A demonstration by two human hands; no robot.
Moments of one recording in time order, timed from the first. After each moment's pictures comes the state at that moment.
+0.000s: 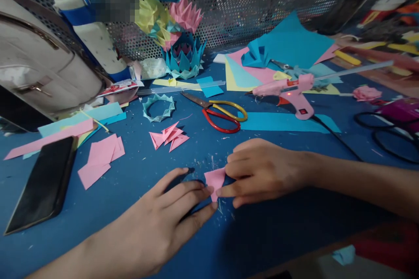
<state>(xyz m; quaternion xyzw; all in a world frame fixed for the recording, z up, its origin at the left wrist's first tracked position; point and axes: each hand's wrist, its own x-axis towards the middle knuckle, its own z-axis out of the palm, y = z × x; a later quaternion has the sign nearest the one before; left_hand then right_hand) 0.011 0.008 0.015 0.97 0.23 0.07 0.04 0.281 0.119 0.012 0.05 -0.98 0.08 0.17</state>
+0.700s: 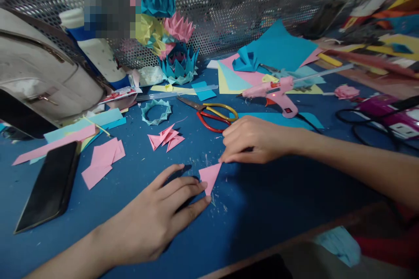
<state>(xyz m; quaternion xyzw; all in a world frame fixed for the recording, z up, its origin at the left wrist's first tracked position) 0.012 0.009 0.011 0.97 0.22 0.10 0.04 0.292 0.152 0.027 -0.03 -0.97 0.22 0.10</state>
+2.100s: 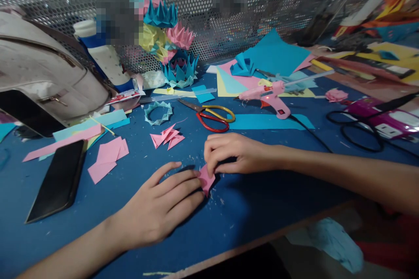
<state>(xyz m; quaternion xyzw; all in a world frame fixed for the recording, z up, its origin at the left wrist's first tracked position) 0.015 0.004 0.004 0.95 0.23 0.19 -0.04 0.267 0.121 0.013 -0.02 -0.92 0.34 0.21</state>
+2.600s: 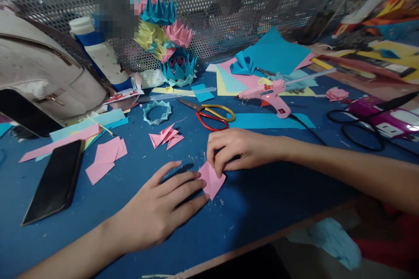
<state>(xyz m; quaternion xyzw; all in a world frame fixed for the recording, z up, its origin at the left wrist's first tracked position) 0.015 0.005 0.004 0.96 0.23 0.16 -0.03 0.276 0.138 0.018 0.03 -0.94 0.31 0.13</state>
